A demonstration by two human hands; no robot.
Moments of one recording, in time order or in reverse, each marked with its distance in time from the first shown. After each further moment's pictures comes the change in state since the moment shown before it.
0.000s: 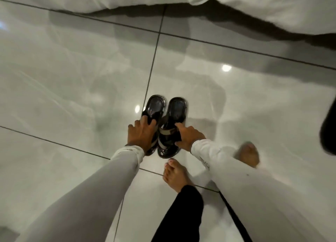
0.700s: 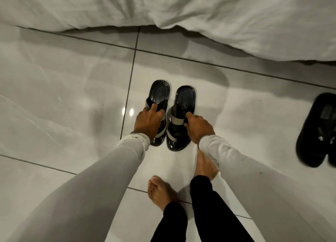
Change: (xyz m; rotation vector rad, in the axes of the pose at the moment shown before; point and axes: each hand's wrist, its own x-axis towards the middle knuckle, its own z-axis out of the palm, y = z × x) left_hand 0.093 0.082 -0.093 -0.030 0.120 0.183; right_hand 0.021 0.081 -0.103 0.065 0.346 0.012
